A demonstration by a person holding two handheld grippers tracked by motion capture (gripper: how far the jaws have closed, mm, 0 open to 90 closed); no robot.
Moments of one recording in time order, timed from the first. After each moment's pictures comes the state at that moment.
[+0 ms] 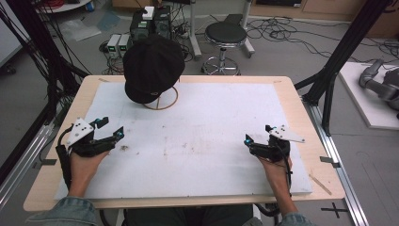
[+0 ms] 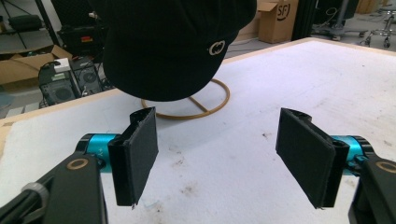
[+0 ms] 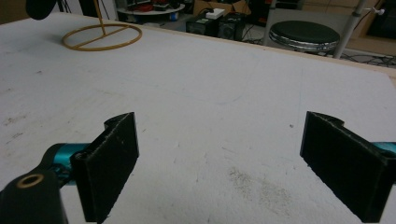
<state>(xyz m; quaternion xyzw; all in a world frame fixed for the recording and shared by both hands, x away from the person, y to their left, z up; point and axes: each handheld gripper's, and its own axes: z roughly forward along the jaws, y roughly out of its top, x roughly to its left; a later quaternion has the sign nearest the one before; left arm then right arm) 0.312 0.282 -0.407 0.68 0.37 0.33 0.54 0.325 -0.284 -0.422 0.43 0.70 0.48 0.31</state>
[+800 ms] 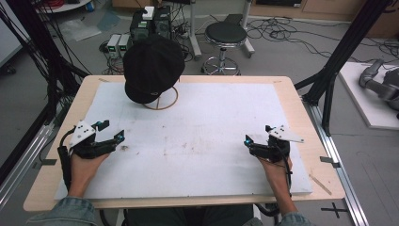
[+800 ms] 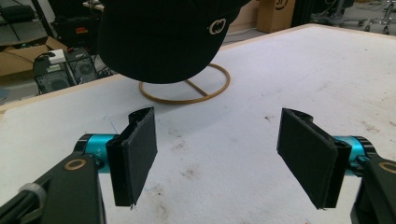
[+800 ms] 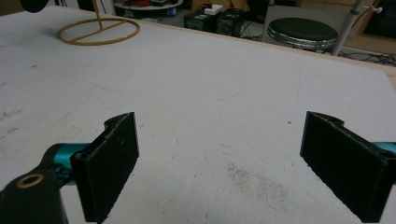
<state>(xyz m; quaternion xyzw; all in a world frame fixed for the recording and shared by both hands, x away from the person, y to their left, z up) 0.314 0.284 -0.417 0.69 0.37 0.32 0.53 0.324 -0.283 -0.422 0.43 0.70 0.48 0.31</state>
